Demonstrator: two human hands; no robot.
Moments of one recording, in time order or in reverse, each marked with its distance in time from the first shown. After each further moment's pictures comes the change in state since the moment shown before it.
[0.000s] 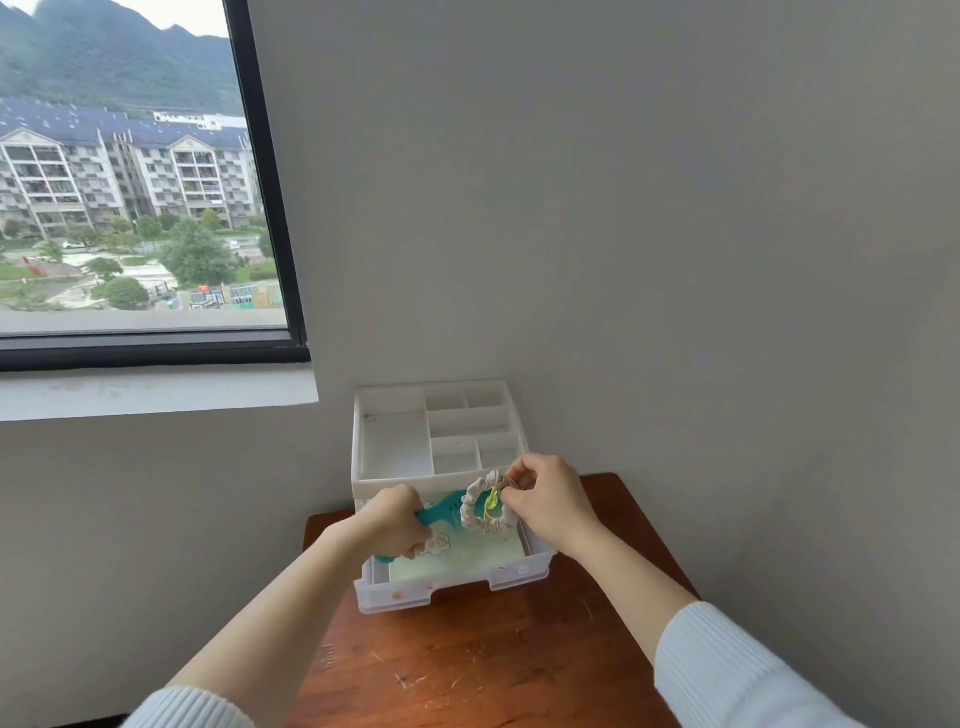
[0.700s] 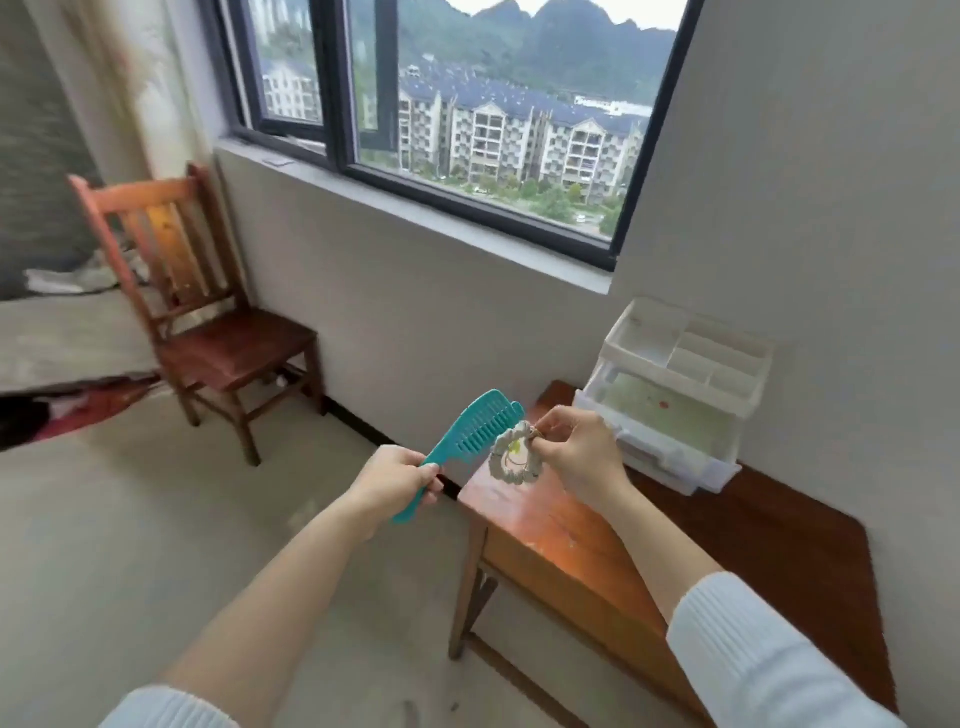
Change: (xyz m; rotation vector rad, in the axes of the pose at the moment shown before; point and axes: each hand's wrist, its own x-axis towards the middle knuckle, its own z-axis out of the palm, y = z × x) left_hand -0.320 -0.068 0.168 -0.989 0.696 -0.505; right_hand -0.185 -0.049 0.063 0.125 -0.508 -0.479
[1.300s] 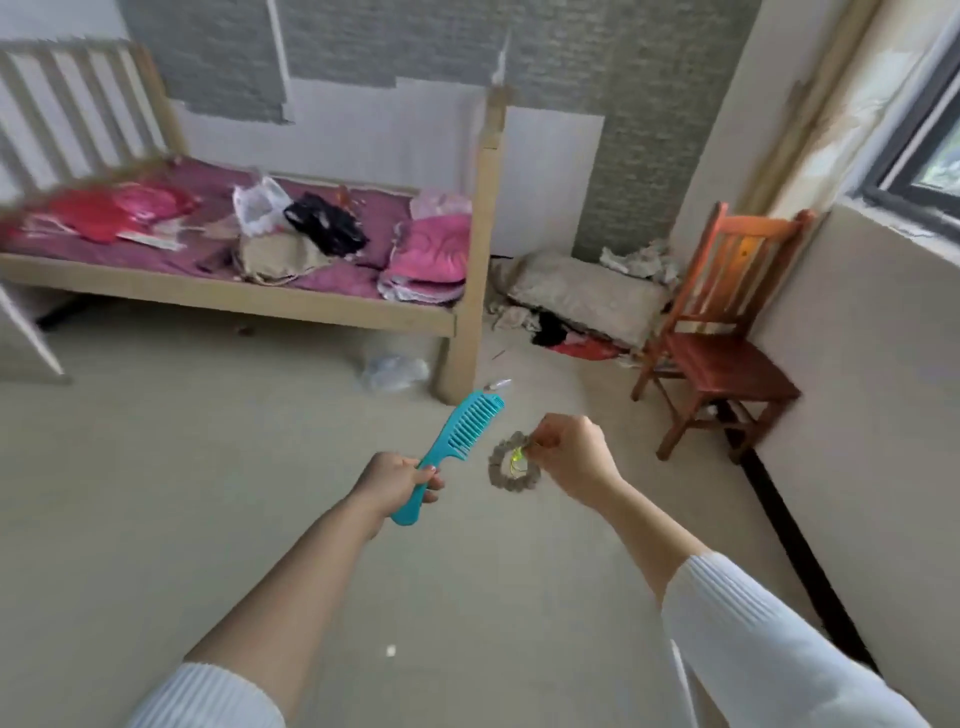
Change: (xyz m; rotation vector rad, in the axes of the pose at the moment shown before) left_hand -0.474 -0.317 -0.291 -0.516 0.940 -0.353; right_hand -0.343 -0.329 0.381 0.029 -0.889 -0.623
